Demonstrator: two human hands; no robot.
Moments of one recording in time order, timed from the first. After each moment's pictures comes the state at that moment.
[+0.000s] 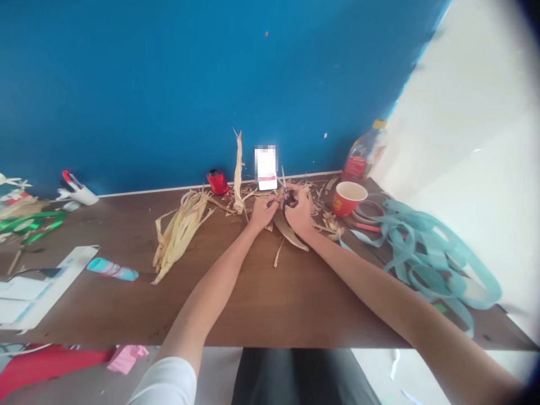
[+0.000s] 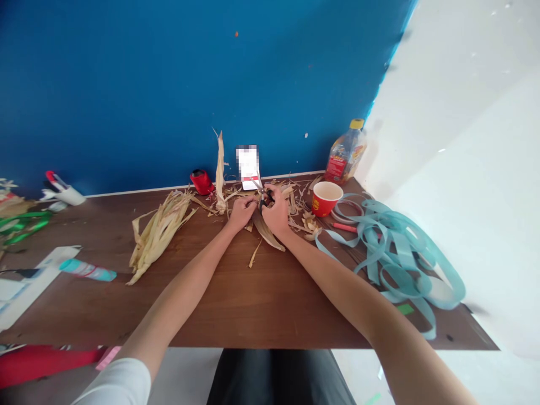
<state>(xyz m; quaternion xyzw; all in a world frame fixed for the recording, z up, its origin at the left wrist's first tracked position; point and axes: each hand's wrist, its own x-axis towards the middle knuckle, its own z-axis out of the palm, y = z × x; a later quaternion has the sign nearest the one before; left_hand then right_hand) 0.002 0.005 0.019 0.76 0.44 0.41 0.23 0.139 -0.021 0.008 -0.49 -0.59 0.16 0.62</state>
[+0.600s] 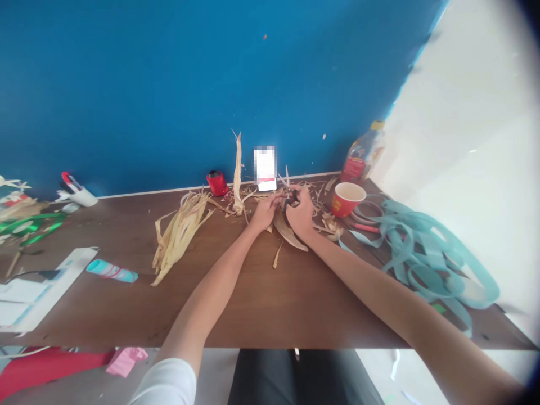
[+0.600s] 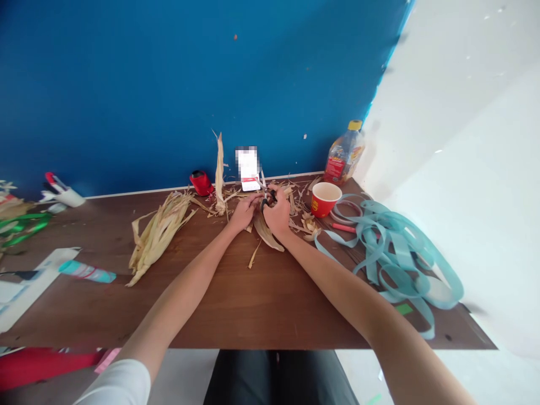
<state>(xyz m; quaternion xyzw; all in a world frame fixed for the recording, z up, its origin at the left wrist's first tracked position) 0.006 0.009 0.017 0.77 0.41 0.38 0.29 0.141 -0.021 0.009 -0.51 -0.56 0.13 0.64</state>
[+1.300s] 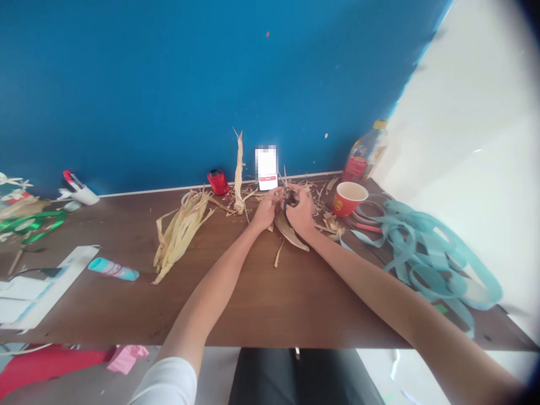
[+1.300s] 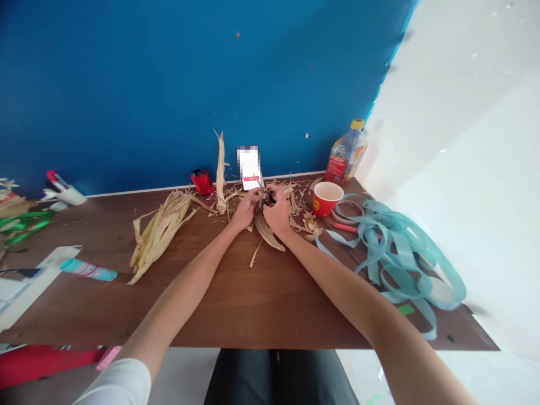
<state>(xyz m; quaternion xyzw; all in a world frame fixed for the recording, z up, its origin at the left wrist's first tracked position) 0.004 0.012 0.007 0.75 0.39 0.41 0.34 0.140 -0.018 0.006 -0.49 -0.57 0.20 0.62</state>
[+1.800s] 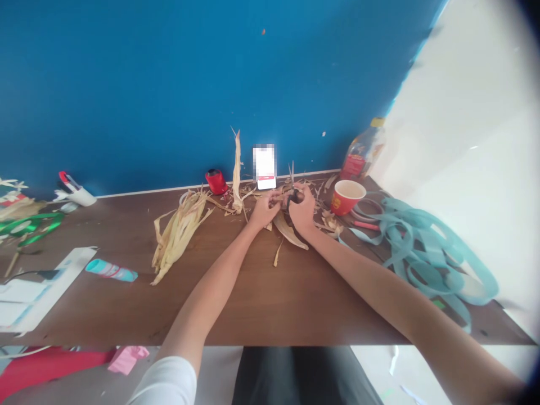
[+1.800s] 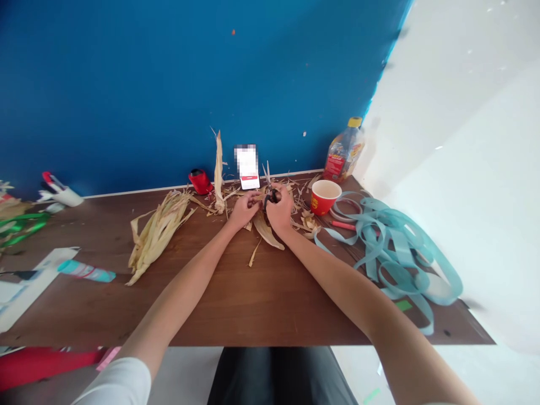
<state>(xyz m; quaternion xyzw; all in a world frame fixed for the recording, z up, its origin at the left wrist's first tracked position) 0.008 0.009 0.013 0.72 0.42 0.42 0.36 0.143 -0.014 0.002 -0.51 -0.51 0.20 0.66</state>
